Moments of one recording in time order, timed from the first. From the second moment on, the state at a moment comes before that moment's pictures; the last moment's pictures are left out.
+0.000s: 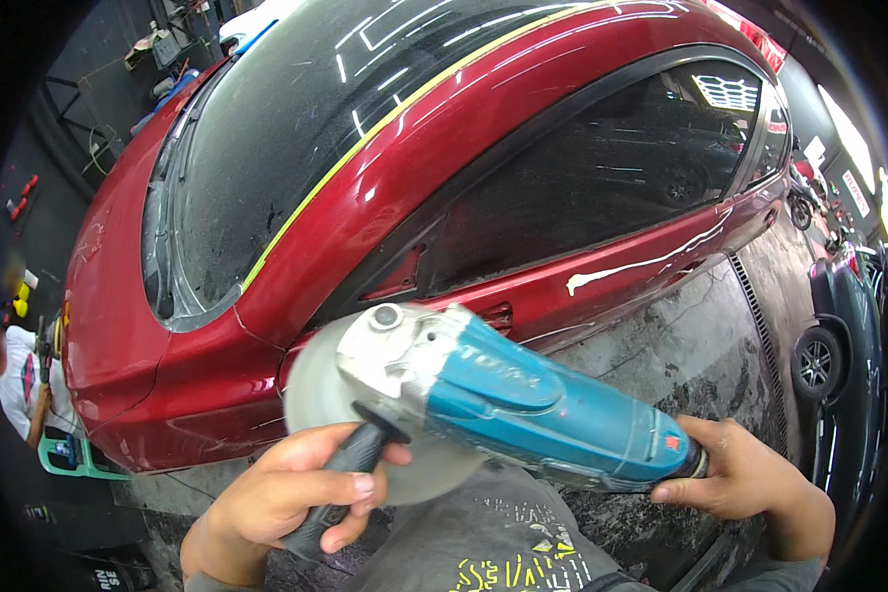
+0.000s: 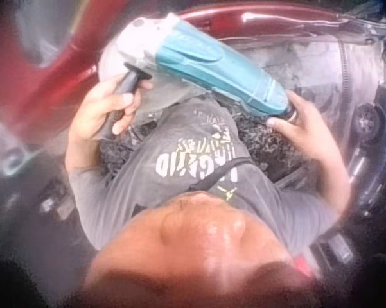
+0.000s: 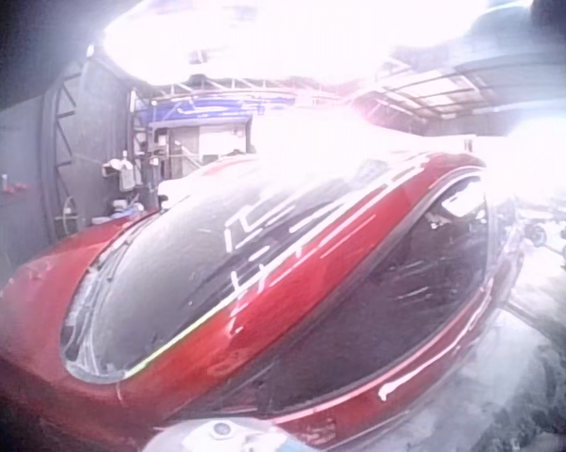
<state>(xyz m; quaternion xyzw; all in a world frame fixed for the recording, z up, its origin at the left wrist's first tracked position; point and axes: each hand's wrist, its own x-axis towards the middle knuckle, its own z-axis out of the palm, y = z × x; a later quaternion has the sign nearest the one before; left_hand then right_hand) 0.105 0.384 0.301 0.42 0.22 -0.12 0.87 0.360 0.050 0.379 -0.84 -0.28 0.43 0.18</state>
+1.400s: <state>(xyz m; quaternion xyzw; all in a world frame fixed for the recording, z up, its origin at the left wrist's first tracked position) -0.034 0.339 0.163 0.55 0.34 0.00 0.76 0.314 0.083 0.109 -0.76 -0.56 0.18 0.29</state>
